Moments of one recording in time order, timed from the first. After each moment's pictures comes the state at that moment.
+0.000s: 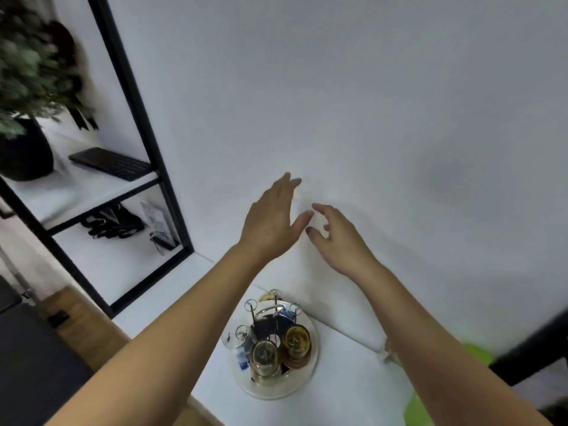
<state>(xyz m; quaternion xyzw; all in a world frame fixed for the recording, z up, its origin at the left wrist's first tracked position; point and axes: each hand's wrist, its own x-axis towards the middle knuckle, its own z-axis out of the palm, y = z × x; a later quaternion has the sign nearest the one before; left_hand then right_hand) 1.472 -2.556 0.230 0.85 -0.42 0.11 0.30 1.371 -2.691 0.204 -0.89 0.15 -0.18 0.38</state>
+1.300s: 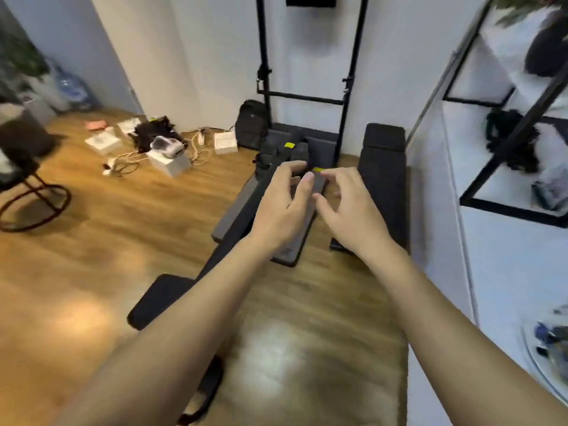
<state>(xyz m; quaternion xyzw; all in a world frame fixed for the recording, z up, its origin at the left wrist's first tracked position) 1.015 -1.993 0.162 0.81 0.20 0.36 0.43 1.116 -2.111 0.175 -0.78 -0.48 -0.01 0.41</state>
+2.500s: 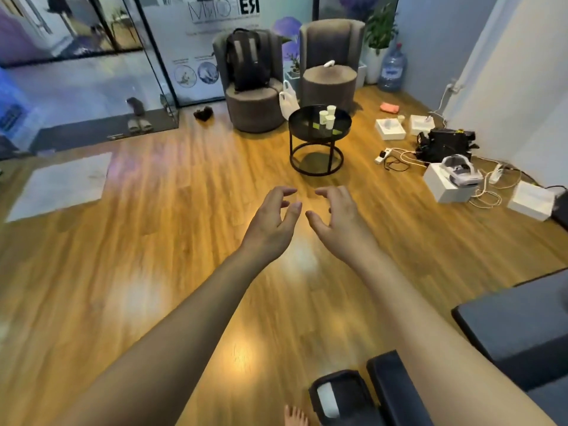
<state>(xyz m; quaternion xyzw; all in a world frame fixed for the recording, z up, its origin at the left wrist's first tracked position) 0.292 -1.537 0.132 0.63 0.61 0.41 0.25 0.456 -1.512 0.146 -0.53 -0.77 0.20 0.30</state>
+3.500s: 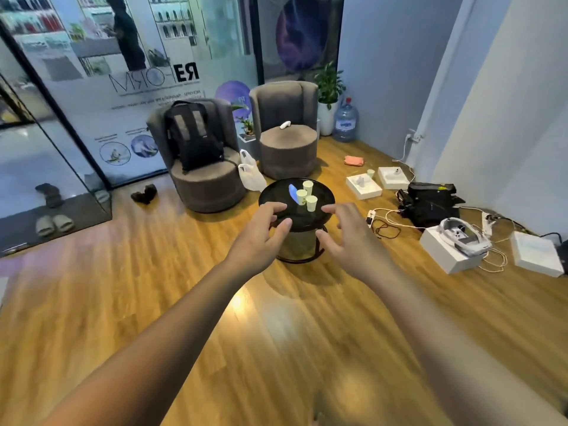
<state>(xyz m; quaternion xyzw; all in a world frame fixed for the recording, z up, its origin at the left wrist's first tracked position) 0.098 -0.902 0.164 0.73 0.53 0.35 0.27 0.310 -0.940 0.188 -0.60 -0.72 0.15 0.31</state>
